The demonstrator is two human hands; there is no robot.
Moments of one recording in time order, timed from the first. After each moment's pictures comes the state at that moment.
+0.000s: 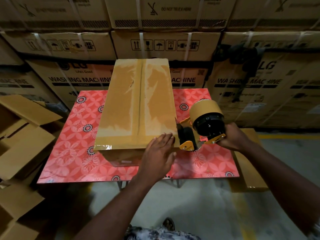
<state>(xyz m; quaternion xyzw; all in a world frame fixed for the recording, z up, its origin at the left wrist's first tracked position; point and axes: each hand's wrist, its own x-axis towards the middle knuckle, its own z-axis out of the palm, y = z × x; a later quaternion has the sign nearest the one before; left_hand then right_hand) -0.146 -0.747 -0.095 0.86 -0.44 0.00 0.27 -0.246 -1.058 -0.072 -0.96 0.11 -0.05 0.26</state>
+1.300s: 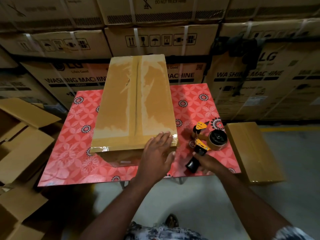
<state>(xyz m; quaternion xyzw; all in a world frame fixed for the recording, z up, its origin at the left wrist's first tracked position) -0.146 -0.748 -0.098 0.86 -0.43 -0.02 0.27 -0.249 -0.983 -0.211 -0.72 0.45 0.18 0.50</state>
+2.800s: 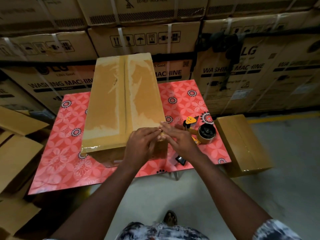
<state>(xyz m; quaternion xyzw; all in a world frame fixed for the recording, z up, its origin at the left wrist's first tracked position) -0.111 -0.746 -0.096 0.84 -0.47 0.10 0.25 -0.211 -0.919 -0.117 -0.88 0.04 -0.22 0.41</state>
